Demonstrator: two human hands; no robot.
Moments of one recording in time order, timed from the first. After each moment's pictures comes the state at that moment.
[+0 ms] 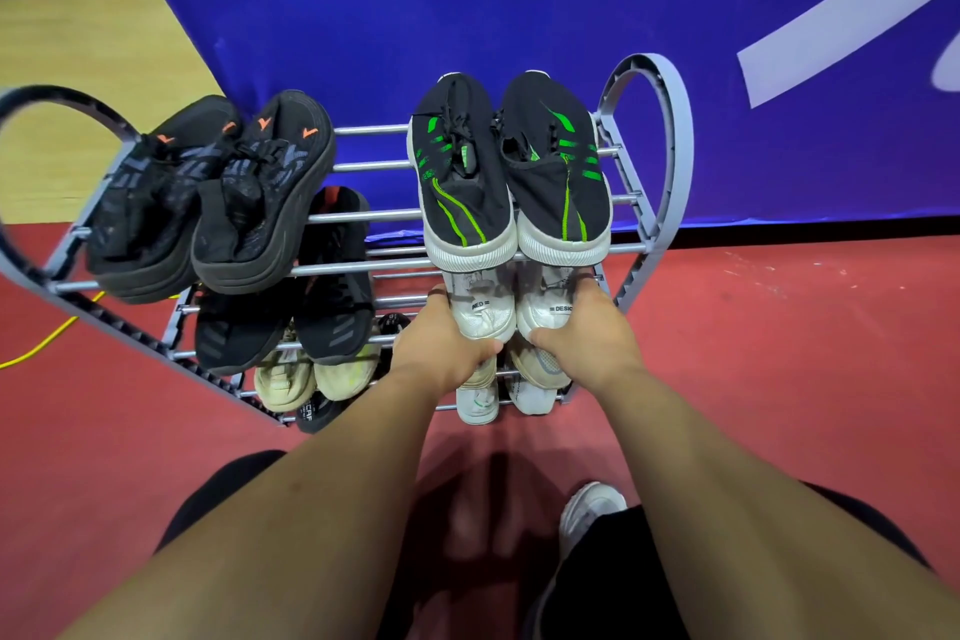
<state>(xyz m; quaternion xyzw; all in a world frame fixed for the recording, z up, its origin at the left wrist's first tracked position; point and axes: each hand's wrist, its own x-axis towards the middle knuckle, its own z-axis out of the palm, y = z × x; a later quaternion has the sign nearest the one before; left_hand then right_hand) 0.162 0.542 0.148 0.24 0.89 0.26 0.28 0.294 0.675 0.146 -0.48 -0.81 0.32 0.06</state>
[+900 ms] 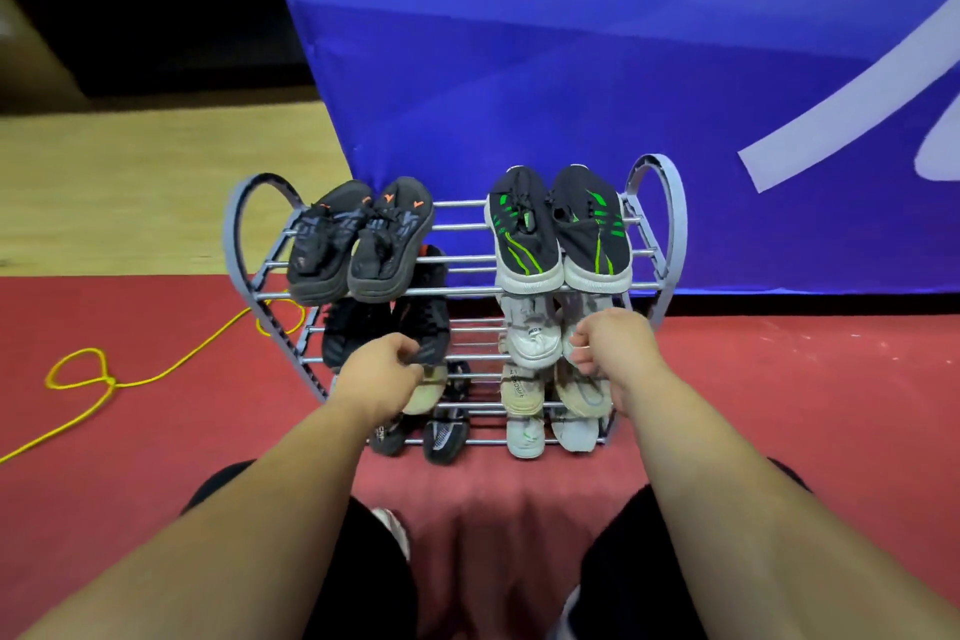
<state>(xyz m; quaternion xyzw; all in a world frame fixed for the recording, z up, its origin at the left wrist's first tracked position) 0.140 0.383 0.229 0.23 0.92 0.27 0.18 0.307 0.605 0.243 -0.49 -0.57 0.65 0.16</state>
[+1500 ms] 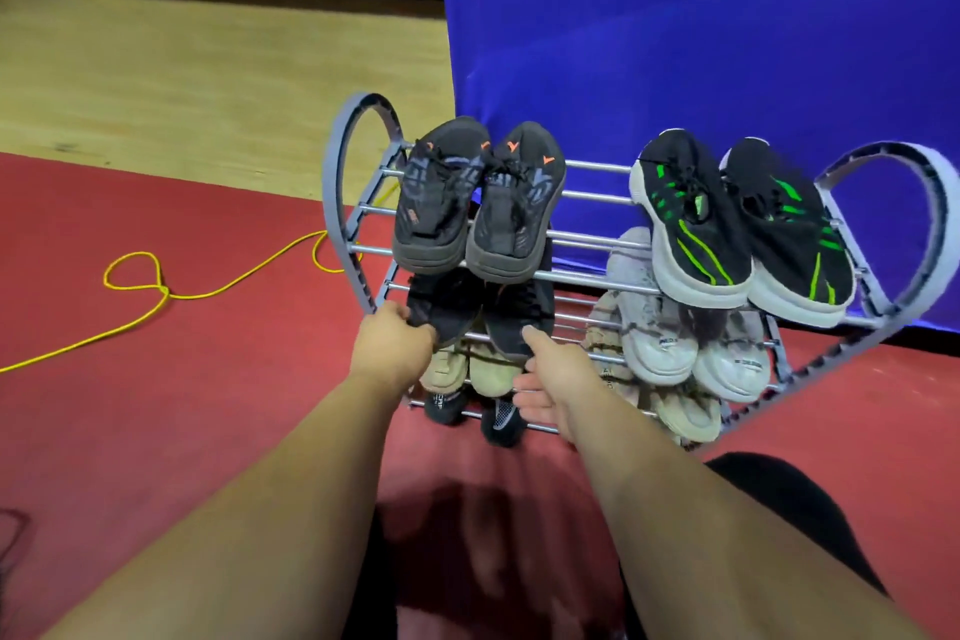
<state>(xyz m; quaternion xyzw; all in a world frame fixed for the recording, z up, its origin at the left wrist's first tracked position) 0.028 0.333 0.169 0.02 0.90 0.39 0.18 0.148 0.488 0.160 -0.50 -0.55 0.67 -0.06</state>
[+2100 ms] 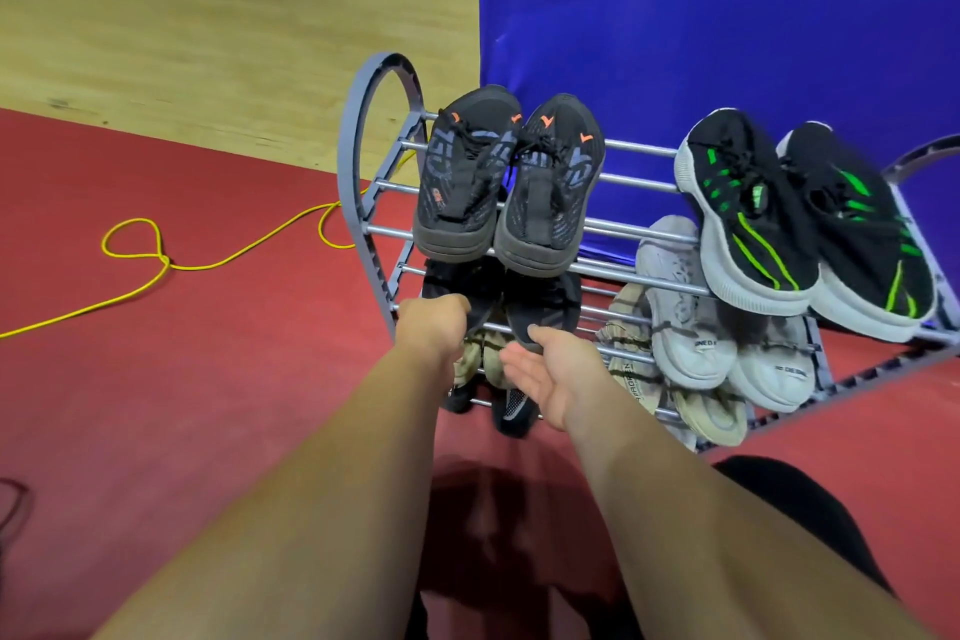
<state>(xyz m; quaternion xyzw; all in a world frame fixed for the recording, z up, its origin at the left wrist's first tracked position) 0.019 0.369 0.156 -0.19 0.72 0.60 0.30 0.118 0.476 0.145 -0.50 -0.37 0.78 0.01</state>
